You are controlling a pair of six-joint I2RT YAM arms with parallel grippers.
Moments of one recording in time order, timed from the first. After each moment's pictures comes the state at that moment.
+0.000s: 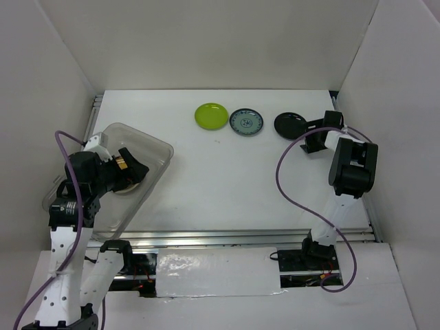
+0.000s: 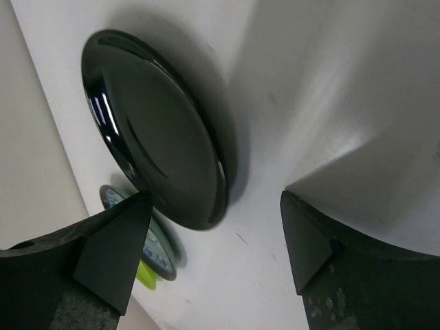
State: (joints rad) left arm 0.02 0.69 0.97 -0.83 0.22 -0.45; right arm -0.25 1.99 1.25 -0.10 -0.15 1.16
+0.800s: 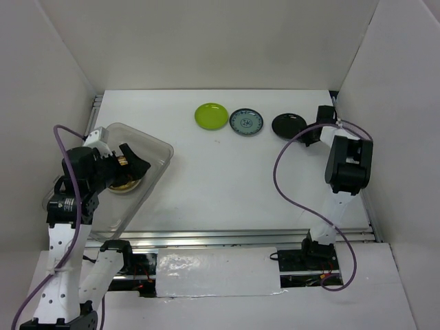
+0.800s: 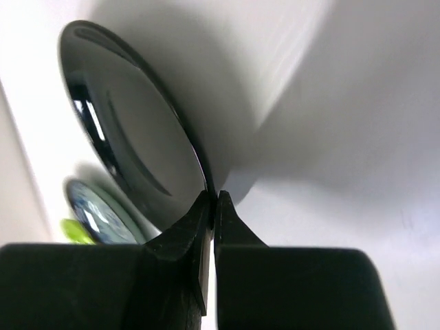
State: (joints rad) left arm 0.01 0.72 1.01 -0.83 0.24 -0.42; right arm -0.22 2.09 1.41 -0.23 -0.15 1.09
